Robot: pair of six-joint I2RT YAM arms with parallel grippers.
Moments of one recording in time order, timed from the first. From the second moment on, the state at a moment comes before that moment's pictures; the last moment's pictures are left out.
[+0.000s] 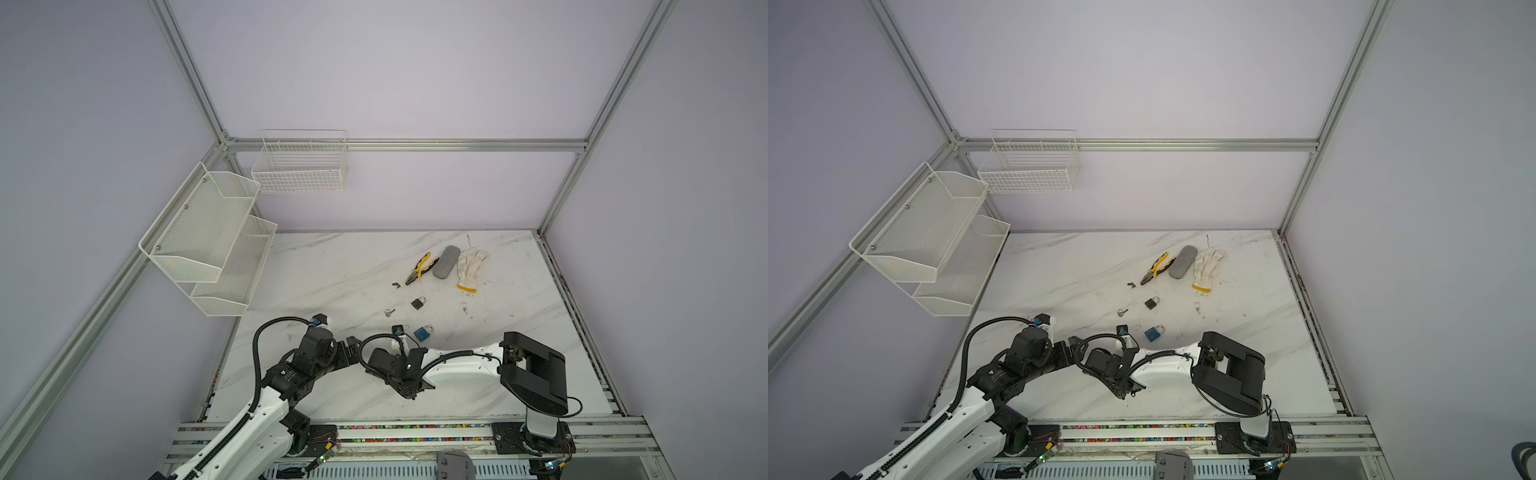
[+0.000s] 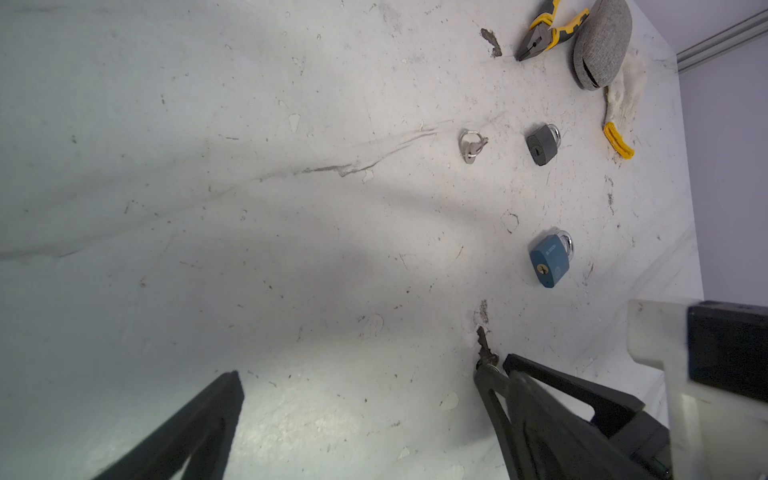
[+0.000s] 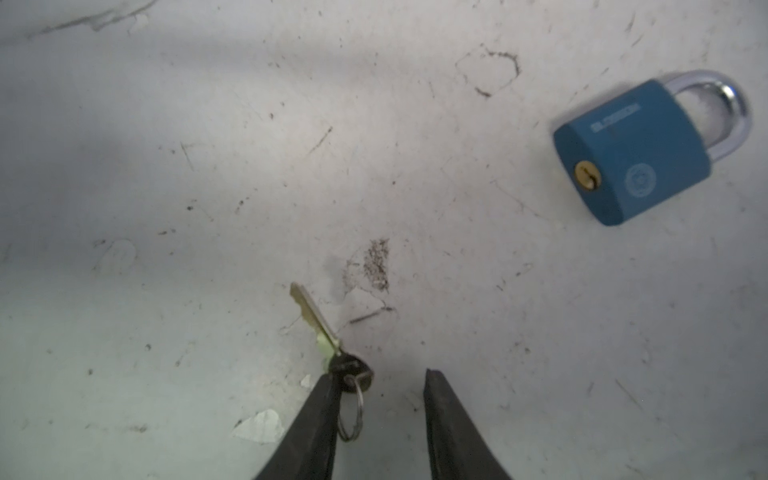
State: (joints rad) left arm -0.46 0.72 0.40 -0.47 0.02 -0.73; right arm 1.29 1.88 1.13 -0.50 0.47 1.06
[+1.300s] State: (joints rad) left arm -0.46 0.69 0.40 -0.43 0.03 -0.79; right arm 1.22 1.78 1.02 -0.32 0.34 0.93
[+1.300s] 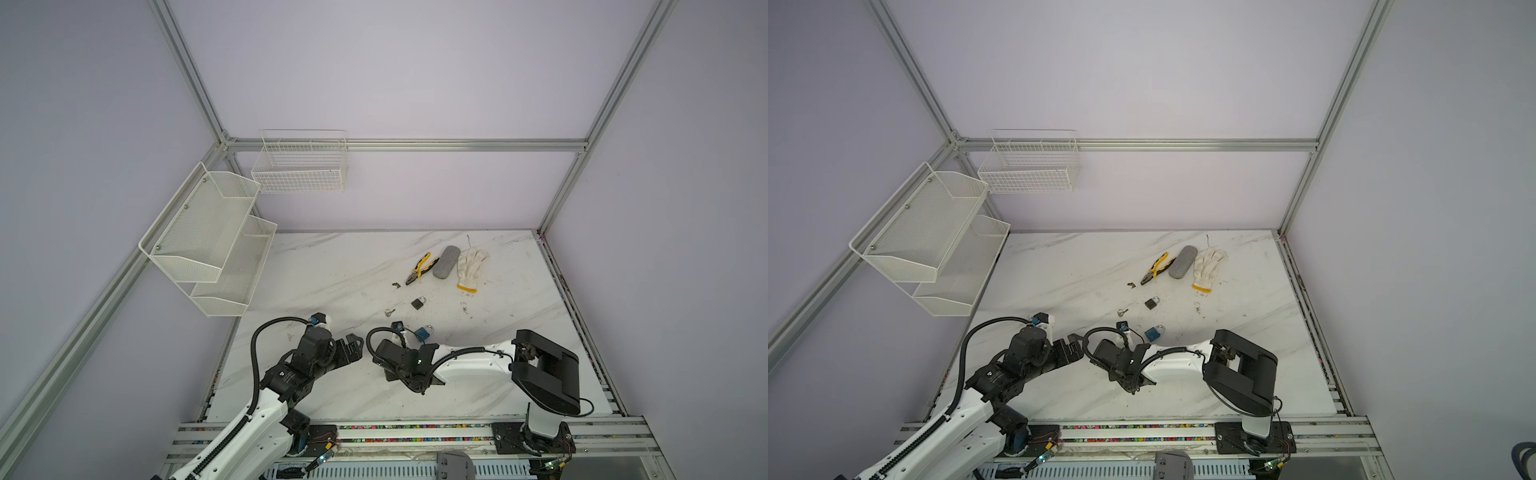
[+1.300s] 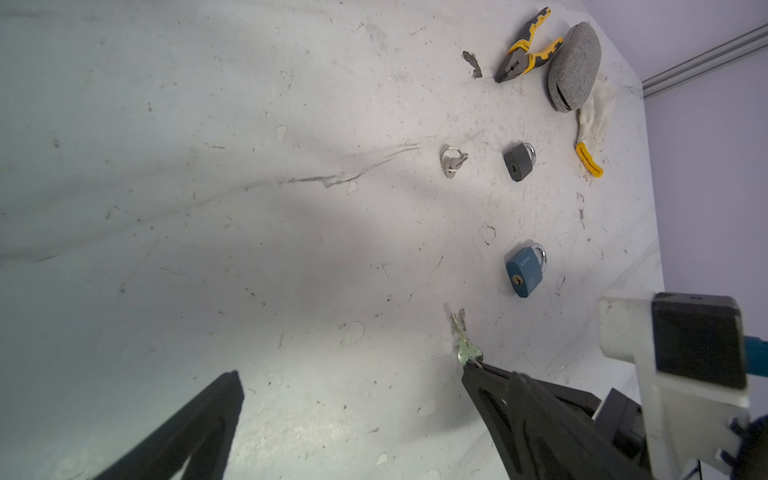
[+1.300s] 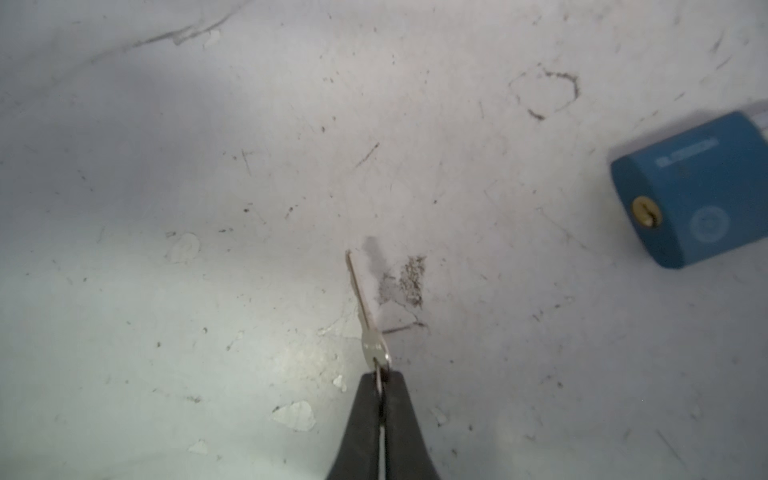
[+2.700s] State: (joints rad) left arm -0.55 0.96 0.49 0.36 0.34 -0.83; right arm 0.94 1.30 0.83 0.08 -0.17 0.63
